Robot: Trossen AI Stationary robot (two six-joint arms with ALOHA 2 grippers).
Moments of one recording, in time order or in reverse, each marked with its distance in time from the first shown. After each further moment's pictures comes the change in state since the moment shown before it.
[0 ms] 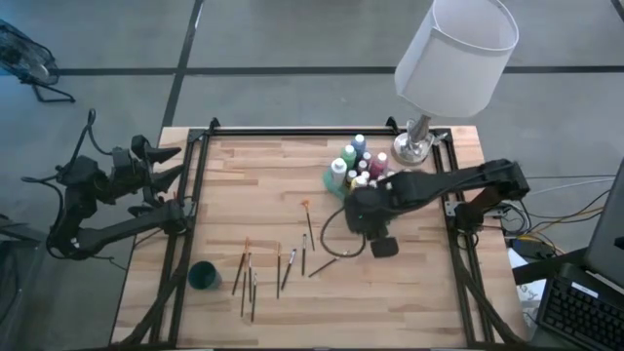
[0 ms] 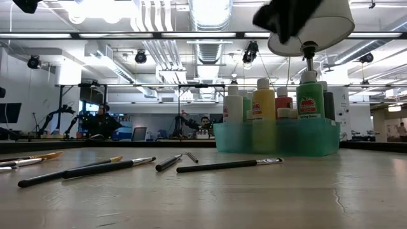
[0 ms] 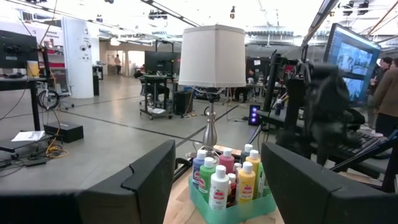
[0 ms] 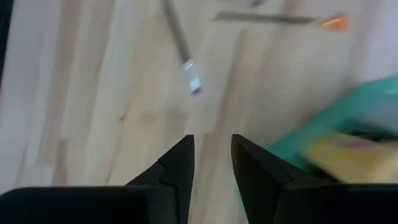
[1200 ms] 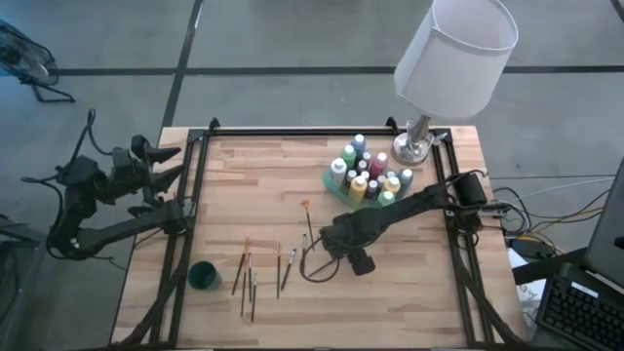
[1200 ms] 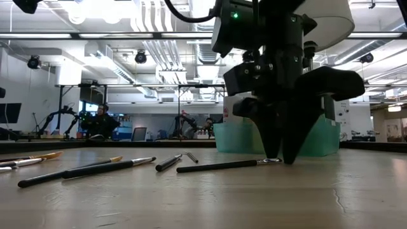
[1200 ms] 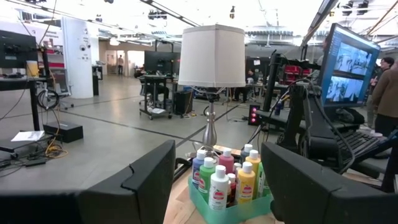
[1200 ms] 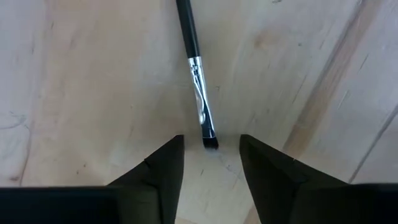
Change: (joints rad) left arm 0.000 0.000 0.000 0.000 0.000 0.000; right arm 0.033 0.375 -0.280 0.470 -0.010 -0.090
